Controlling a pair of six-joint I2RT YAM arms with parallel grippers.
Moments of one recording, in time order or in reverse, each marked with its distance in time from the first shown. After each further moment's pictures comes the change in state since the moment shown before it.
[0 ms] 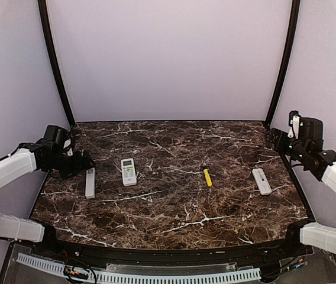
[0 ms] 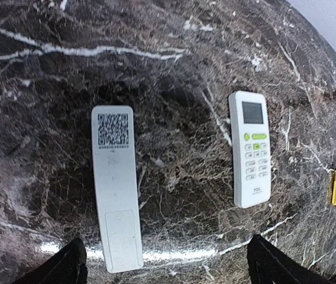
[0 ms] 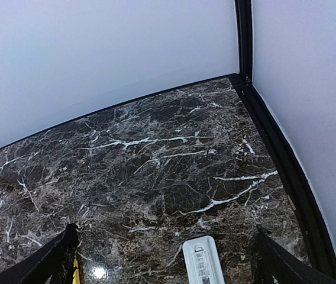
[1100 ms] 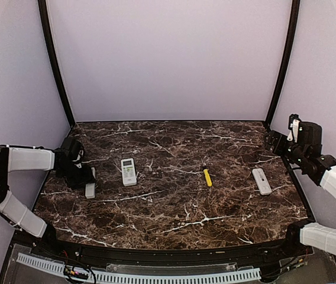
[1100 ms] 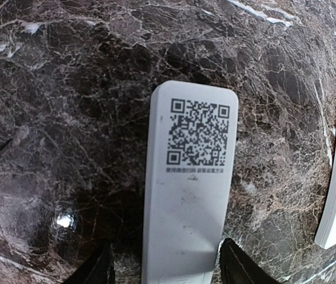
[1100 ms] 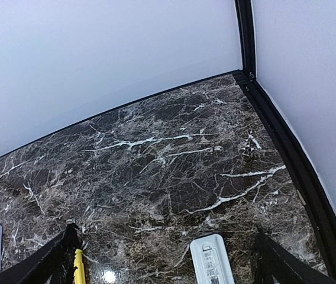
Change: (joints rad) left arm -0.015 0.318 -0.063 0.151 -0.117 -0.041; right arm 0.011 -0.019 -0.064 0.069 -0.015 0.049
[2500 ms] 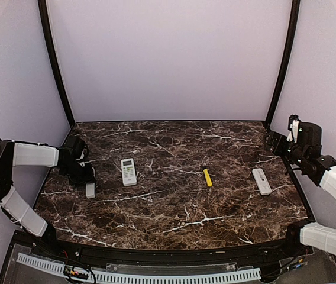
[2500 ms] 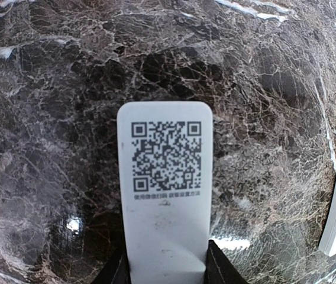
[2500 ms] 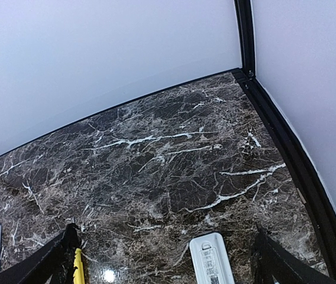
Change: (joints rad) left arm -0.011 0.072 0.052 -0.004 -0.023 0.037; right arm 0.000 0.000 -0.007 0.002 0.001 0.002
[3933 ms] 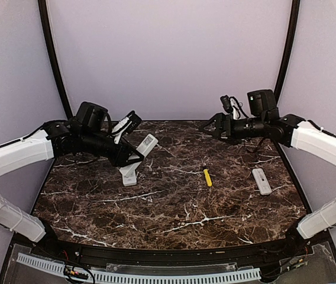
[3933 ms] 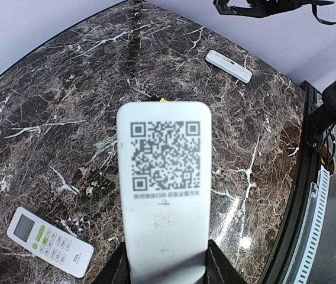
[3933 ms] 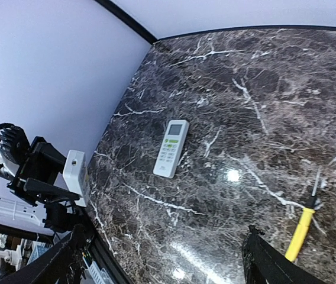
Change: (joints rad) left arm -0.496 -0.205 0.356 -0.044 0.343 0.535; right arm 0.394 0.486 0.500 -0.107 -0.562 0.154
